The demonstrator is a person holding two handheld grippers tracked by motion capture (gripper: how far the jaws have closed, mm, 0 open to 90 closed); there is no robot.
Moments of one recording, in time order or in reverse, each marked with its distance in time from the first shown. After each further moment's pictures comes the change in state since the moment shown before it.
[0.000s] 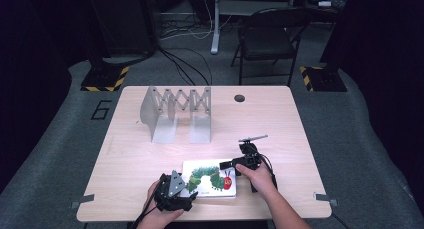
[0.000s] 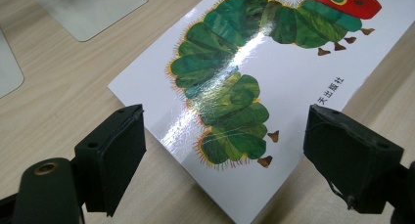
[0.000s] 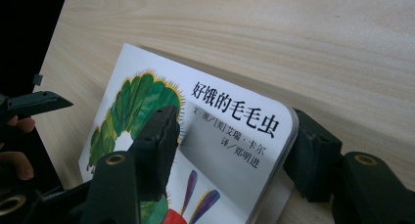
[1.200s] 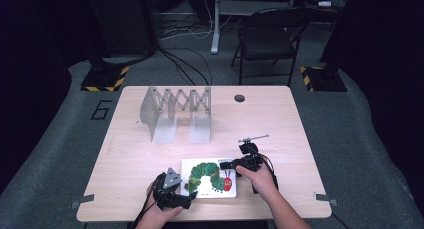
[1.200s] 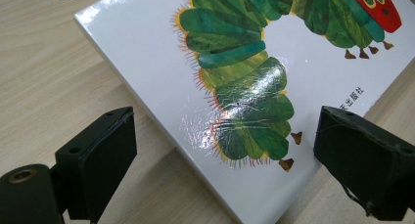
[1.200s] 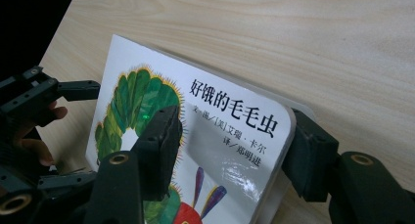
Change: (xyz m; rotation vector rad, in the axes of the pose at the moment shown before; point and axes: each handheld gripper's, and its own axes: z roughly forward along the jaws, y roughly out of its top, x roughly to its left) left arm 0.013 -0.012 0.012 0.003 -0.070 -0.151; right arm 0.021 -0.004 -0.016 -0.032 -0.034 -0.070
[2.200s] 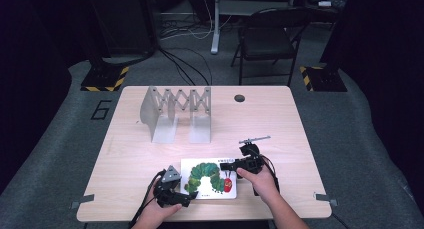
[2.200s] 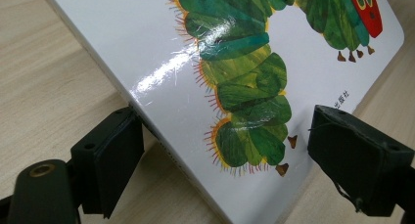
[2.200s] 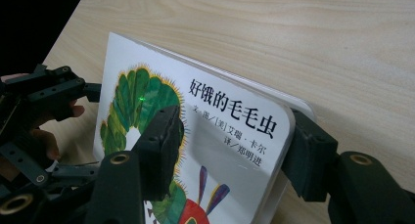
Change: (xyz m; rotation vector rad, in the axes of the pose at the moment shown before) left arm 0.010 0.003 0.005 0.033 -0.120 -0.056; right arm 0.011 -0.005 -0.010 -0.038 -0.017 -0.052
